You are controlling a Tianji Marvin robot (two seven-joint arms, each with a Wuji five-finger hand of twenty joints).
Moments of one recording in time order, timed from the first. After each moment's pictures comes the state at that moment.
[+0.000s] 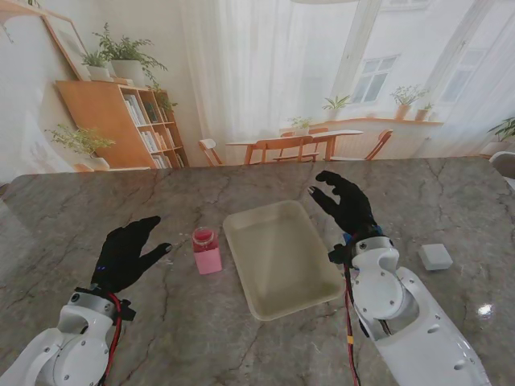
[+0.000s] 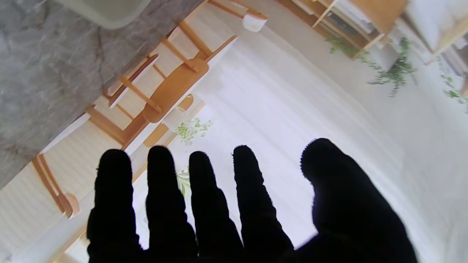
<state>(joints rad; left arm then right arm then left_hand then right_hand) 1.92 -1.12 -1.46 -1.84 0.82 -0.06 0.23 -1.54 -1.18 1.26 -1.64 -0.44 -0.01 -0.31 0.88 0.01 -0.03 -0.04 0.40 0.33 0.15 0.52 0.47 0.25 0.08 0.34 0.37 0.23 0.14 0.33 0.07 0.27 0.48 0.51 0.68 -0.21 0.35 0.02 0.51 0.20 0.28 0.76 0.63 0.31 0.15 0.55 0.53 0.33 0.39 0.47 0.17 0.46 0.98 0.42</state>
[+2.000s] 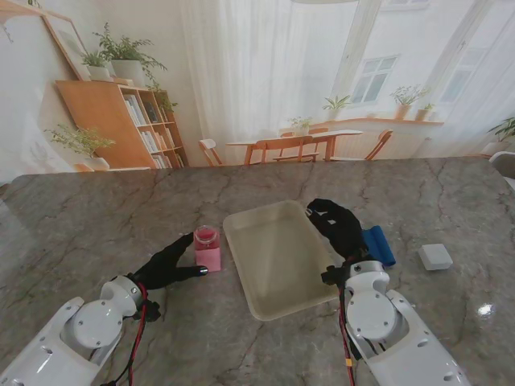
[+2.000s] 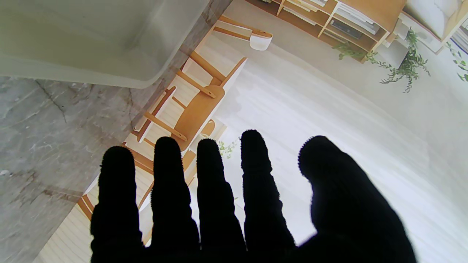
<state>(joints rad) 1.60 -1.08 -1.26 -1.46 0.39 -0.20 -0.16 -1.57 -1.21 1.22 -1.52 -0.33 -0.11 -0.38 0.72 -0.18 -0.02 -0.04 0.17 0.42 -0.02 0.08 0.12 0.31 0.02 0.24 0.08 0.24 0.08 0.19 -0.03 0.26 0.23 0.37 0.69 -0.23 0.37 0.02 0.63 0.10 0.39 0.77 0.72 0.22 0.23 0.56 0.62 0.27 0.33 0.47 0.21 0.42 0.93 0.37</state>
